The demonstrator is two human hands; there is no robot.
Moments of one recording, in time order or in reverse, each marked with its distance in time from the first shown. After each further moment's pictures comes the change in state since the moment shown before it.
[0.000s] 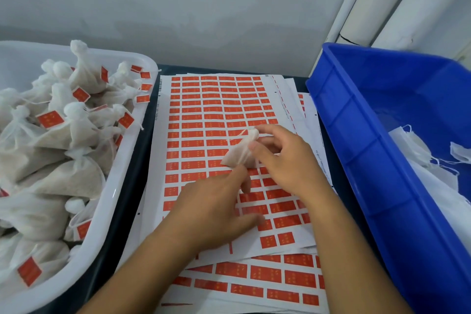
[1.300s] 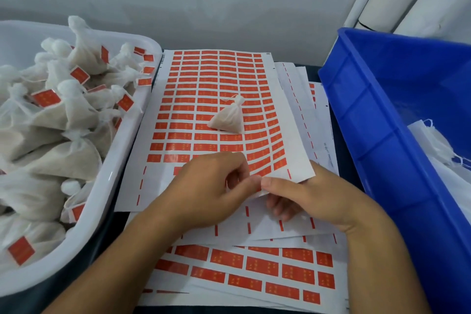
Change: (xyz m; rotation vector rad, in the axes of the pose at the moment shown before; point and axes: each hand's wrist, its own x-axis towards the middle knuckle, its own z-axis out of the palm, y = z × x) left_hand 0.008 -0.013 -0.003 -0.193 0.166 0.052; right_hand -0.042 0.016 -0.033 0.332 -0.547 0.135
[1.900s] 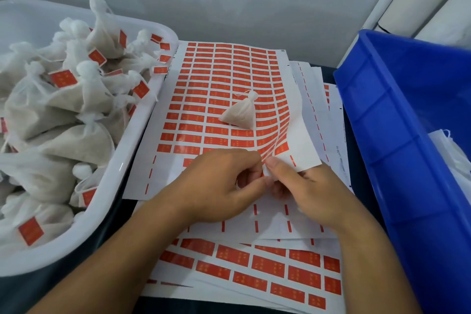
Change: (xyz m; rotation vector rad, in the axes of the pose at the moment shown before) left_hand 0.000 0.001 -0.005 -0.034 -0.013 0.160; right_hand 0.007 -0.009 0.022 -0.072 0.191 -0.042
